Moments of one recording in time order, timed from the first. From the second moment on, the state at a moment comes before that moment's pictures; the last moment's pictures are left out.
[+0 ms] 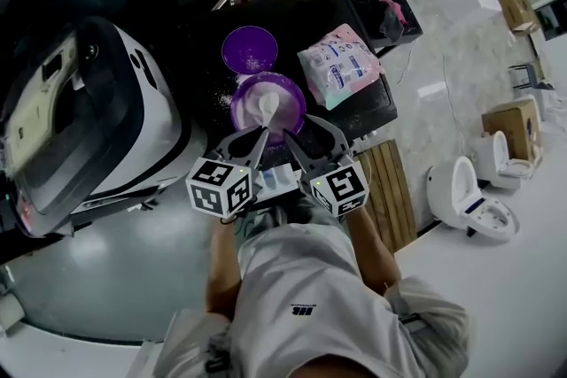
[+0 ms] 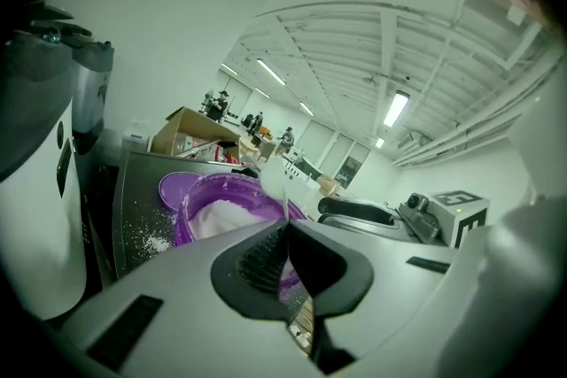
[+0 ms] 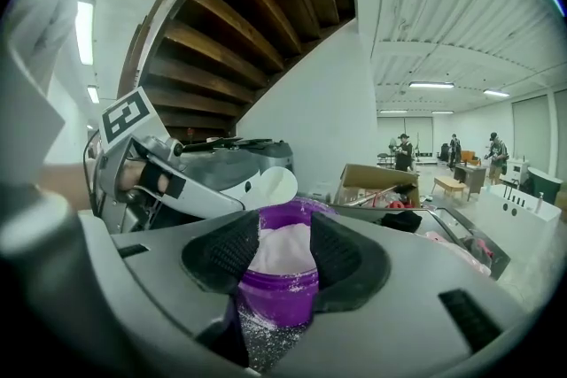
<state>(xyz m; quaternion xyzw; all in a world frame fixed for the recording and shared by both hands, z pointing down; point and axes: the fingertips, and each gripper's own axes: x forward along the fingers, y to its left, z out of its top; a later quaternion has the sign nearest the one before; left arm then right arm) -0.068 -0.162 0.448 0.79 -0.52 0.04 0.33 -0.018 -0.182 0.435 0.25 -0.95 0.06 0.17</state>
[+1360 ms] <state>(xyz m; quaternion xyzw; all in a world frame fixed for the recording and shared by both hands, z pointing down) -0.040 -0.050 0.452 0.68 -0.66 -0.01 0.32 0.024 -0.100 0.434 0.13 -0.98 0.05 0.15</state>
